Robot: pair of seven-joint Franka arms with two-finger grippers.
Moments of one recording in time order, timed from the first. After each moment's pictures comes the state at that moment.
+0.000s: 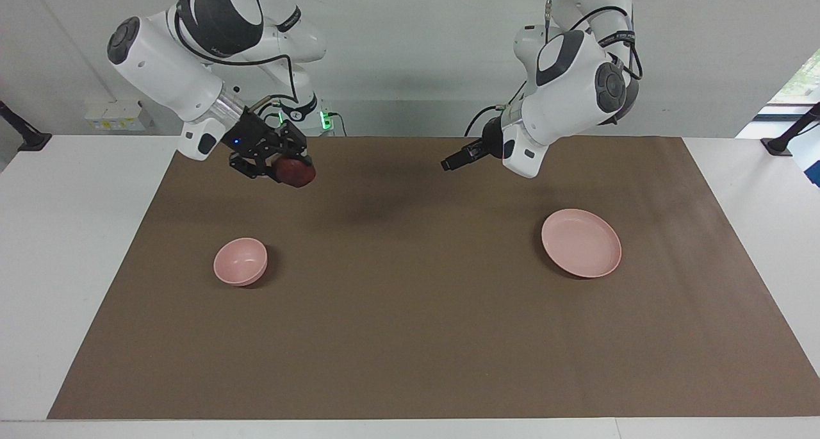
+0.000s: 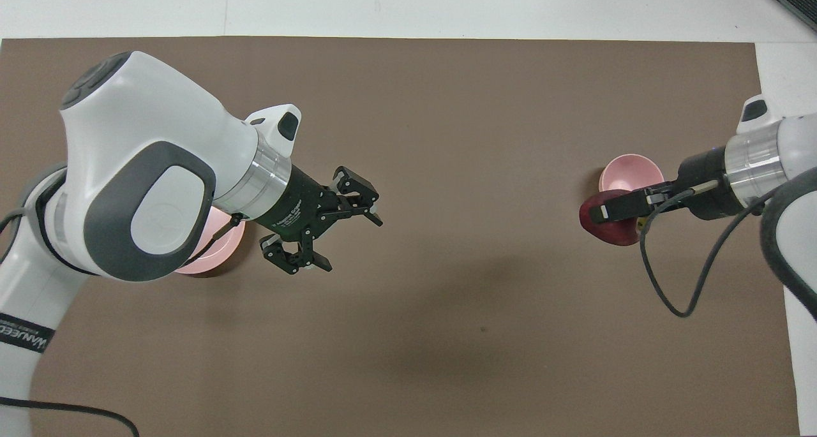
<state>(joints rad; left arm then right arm) -0.33 0.15 -0.09 -1.65 -0.57 1.65 -0.86 0.05 0.00 -0.04 -1.80 0.33 1.71 -0.29</state>
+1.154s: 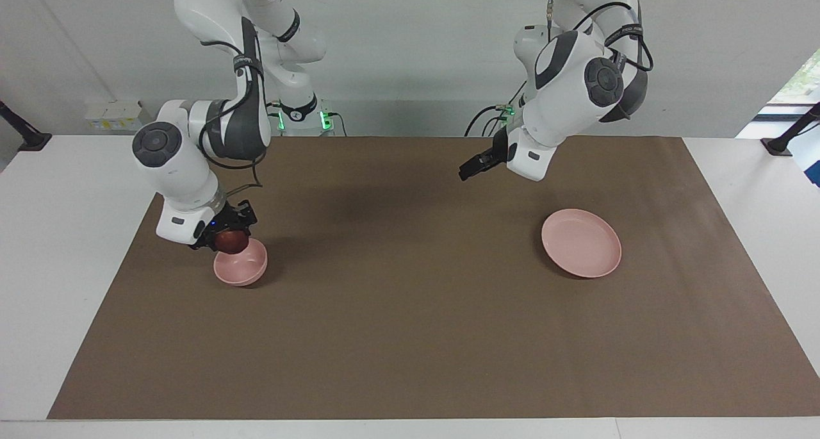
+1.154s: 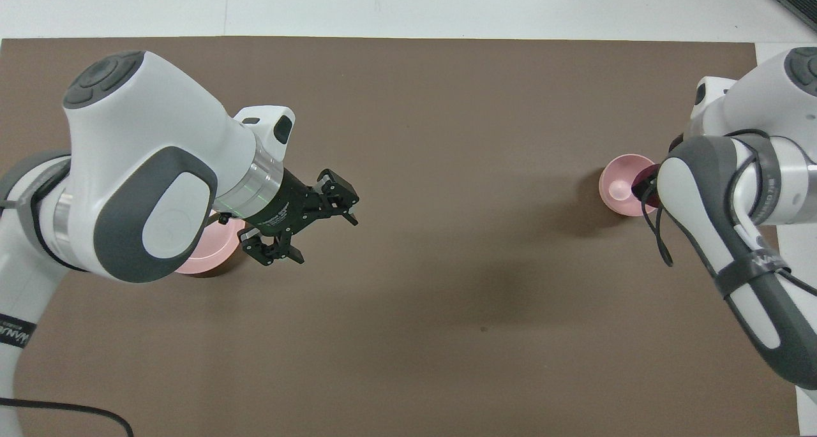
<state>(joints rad) -0.33 0.15 -0.09 -1.65 -0.44 1.65 -0.85 0.01 0.30 -0.04 -1.72 -0.08 1.91 -0.56</state>
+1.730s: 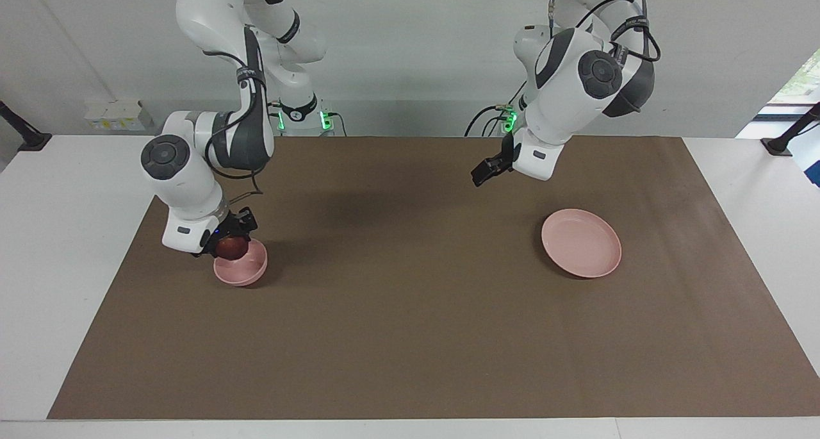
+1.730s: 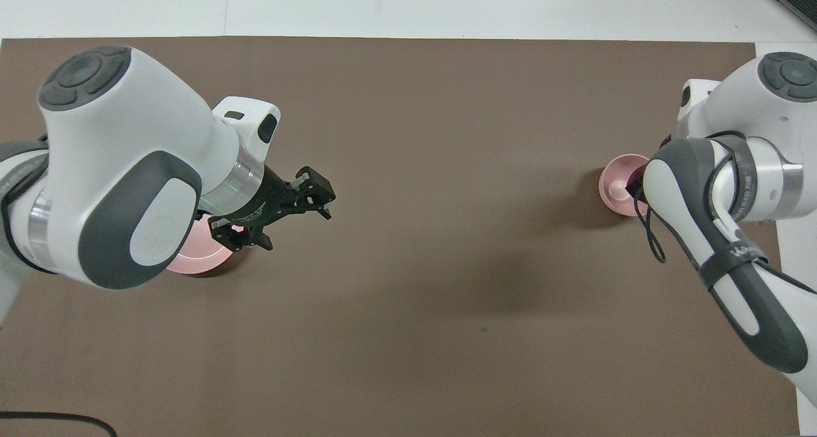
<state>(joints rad) -0.32 0.12 -0.08 -1.65 -0.29 1.65 -0.71 0.01 0.34 -0.04 -1.72 -0.10 1.95 -0.56</state>
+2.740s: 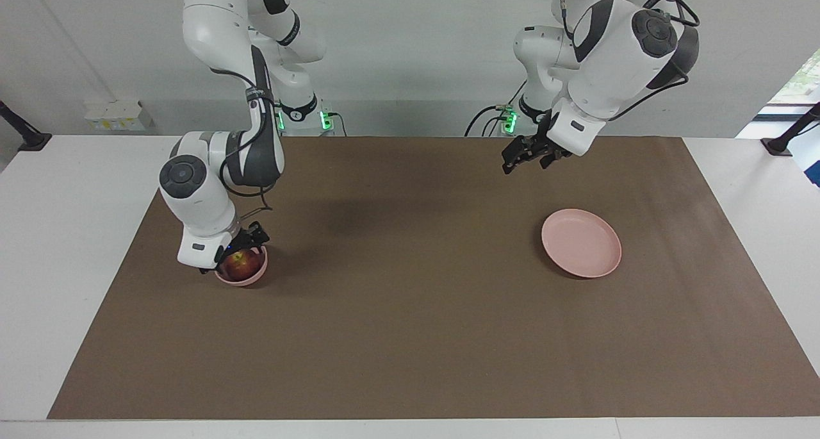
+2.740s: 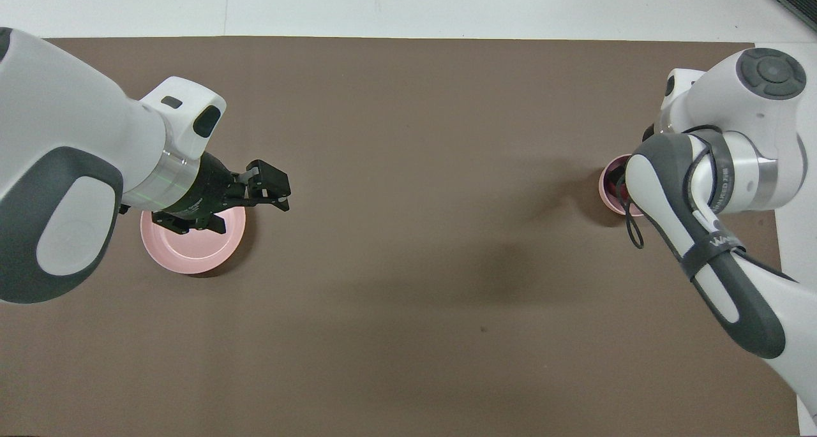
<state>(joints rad) -0.27 0.06 -0.06 -1.65 -0.26 1.64 -0.53 0.02 0.37 -0.03 -1.66 -0.07 2.01 -0.48</state>
